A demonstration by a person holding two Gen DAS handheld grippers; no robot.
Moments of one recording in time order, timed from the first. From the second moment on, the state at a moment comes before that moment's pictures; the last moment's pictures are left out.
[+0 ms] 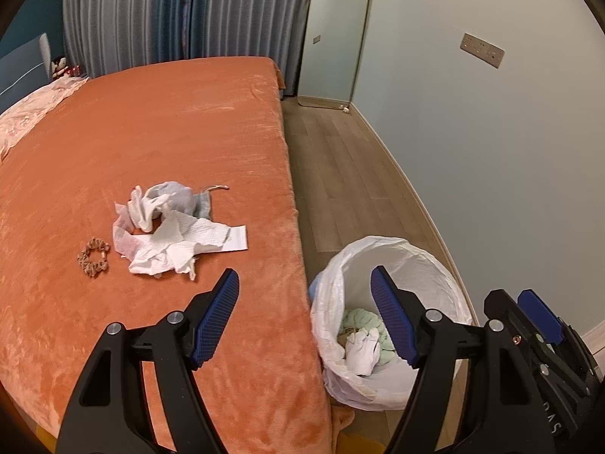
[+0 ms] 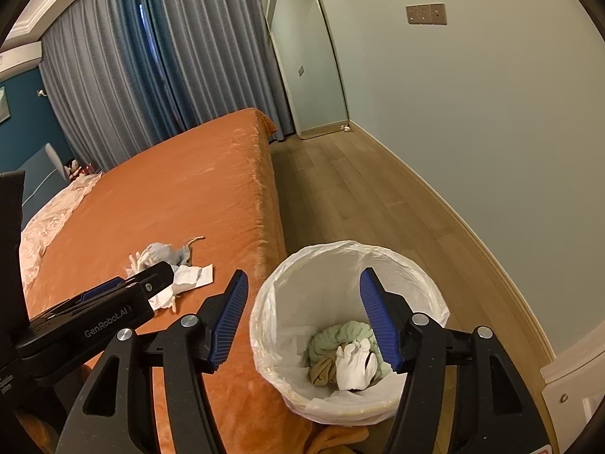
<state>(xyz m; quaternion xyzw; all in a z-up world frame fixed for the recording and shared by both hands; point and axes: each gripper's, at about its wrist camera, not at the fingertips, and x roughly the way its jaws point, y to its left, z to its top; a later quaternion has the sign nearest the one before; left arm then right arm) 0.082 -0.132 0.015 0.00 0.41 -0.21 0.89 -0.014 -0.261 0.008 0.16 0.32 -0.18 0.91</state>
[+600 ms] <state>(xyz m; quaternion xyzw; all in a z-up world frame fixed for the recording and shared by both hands) 0.115 -0.030 -0.002 -0.03 0.41 -0.14 0.90 0.033 -0.178 -0.002 0.13 0.35 -0.12 0.92</state>
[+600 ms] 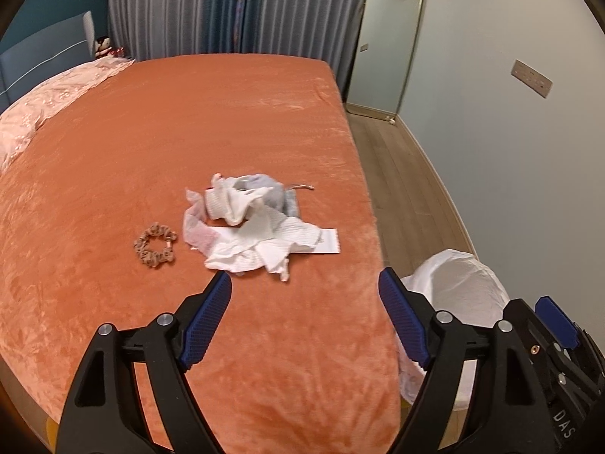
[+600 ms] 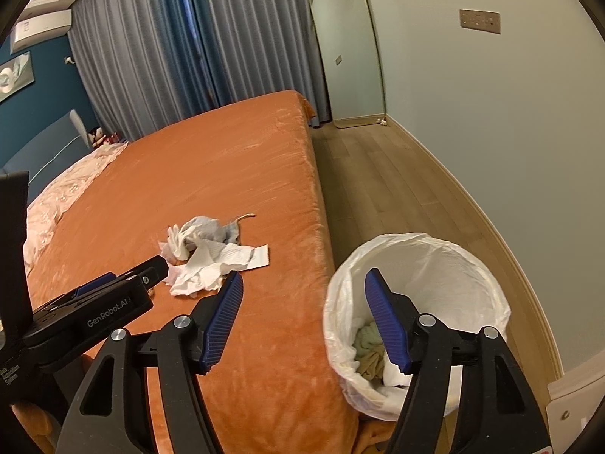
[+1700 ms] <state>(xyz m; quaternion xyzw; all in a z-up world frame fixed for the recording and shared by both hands) 0.253 0.156 -0.136 -0.07 0.50 0.01 0.86 0.196 -0.063 -0.114 0.08 0.45 -0.06 0.89</state>
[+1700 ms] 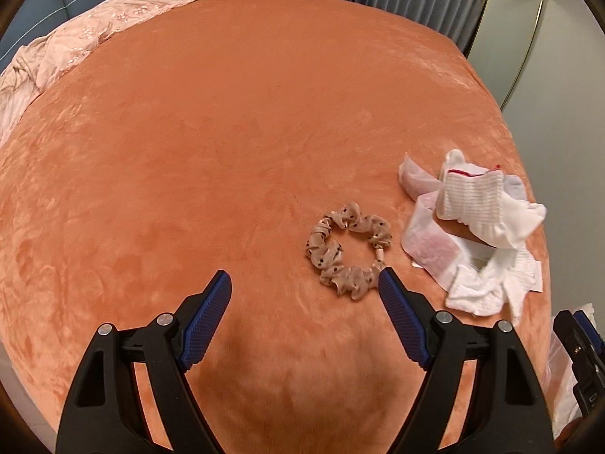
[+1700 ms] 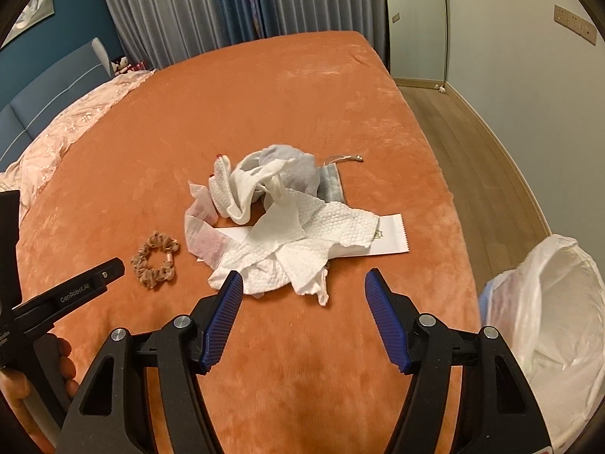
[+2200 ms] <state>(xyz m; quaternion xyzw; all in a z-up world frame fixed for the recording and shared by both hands) 0.291 0.137 -0.176 -0.07 0.53 -0.03 0.84 0.241 -0.061 -0.171 0.10 0.49 -0.05 0.87</state>
